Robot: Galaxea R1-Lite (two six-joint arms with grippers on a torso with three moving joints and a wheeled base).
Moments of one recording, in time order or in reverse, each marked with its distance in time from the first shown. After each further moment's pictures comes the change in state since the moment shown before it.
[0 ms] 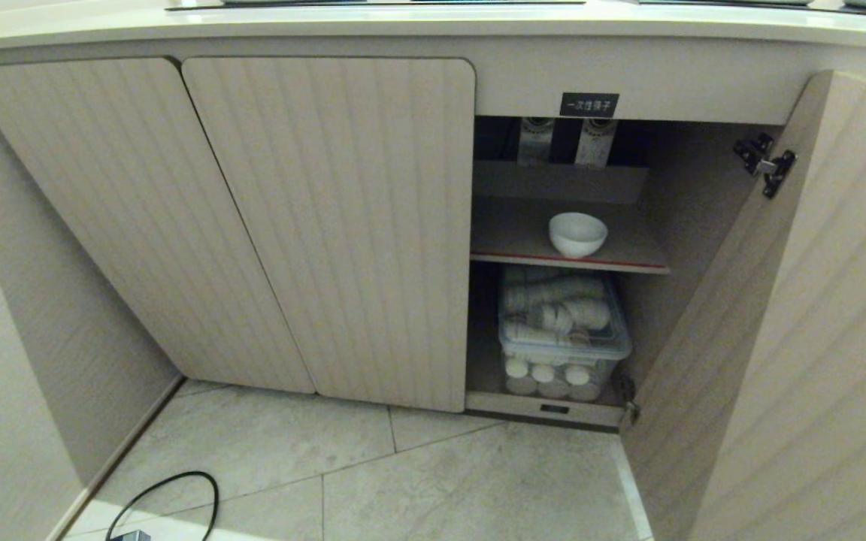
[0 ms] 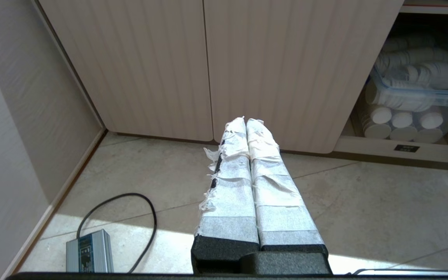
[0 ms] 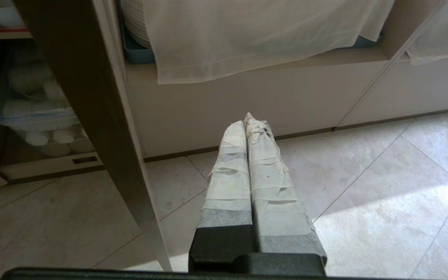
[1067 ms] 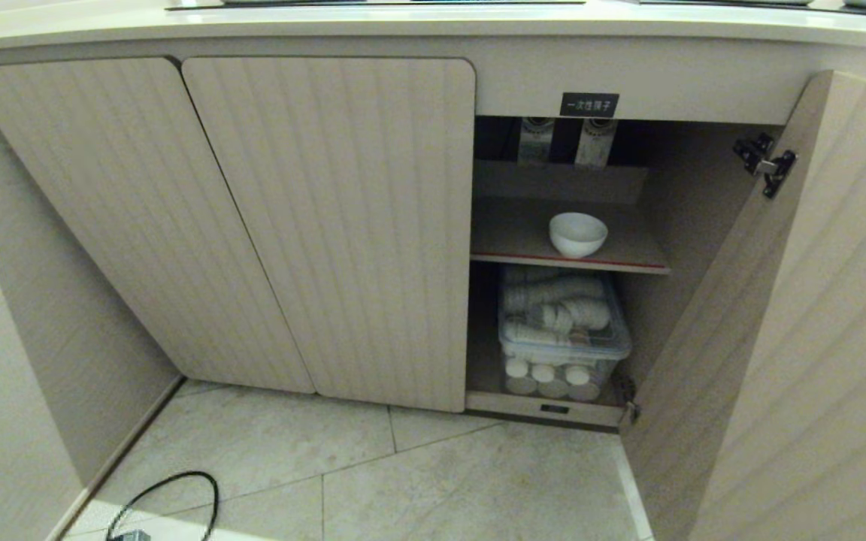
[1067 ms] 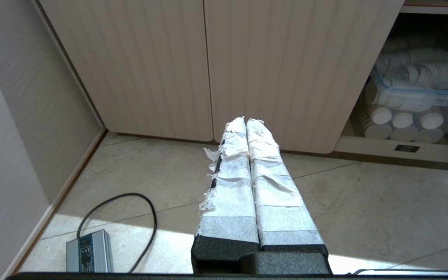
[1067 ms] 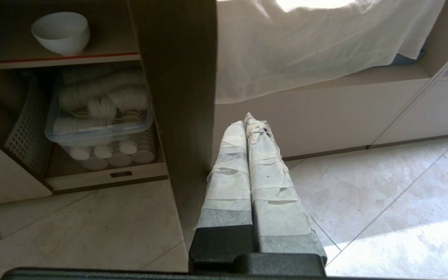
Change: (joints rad) left arm 0.000 0.000 0.000 0.000 0.000 0.000; right arm 0.078 0.078 0.011 -0.167 0.001 -0.005
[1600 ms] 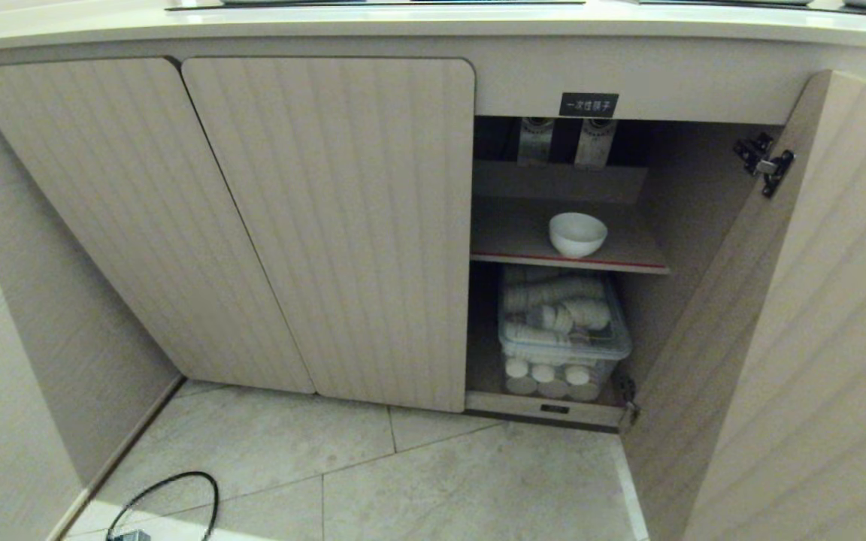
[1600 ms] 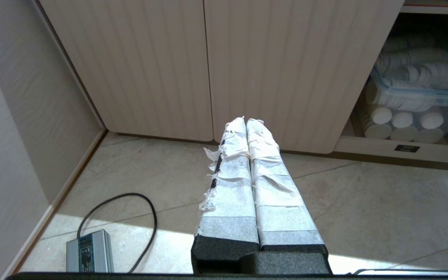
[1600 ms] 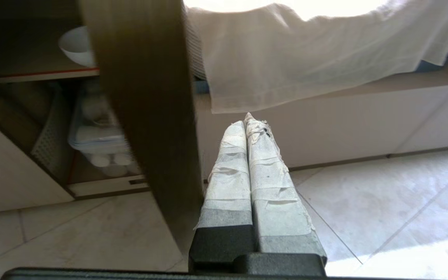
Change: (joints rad) left arm 0.000 0.000 0.000 0.000 0.000 0.000; right arm 0.054 0.030 0.025 -0.105 0.000 -0.003
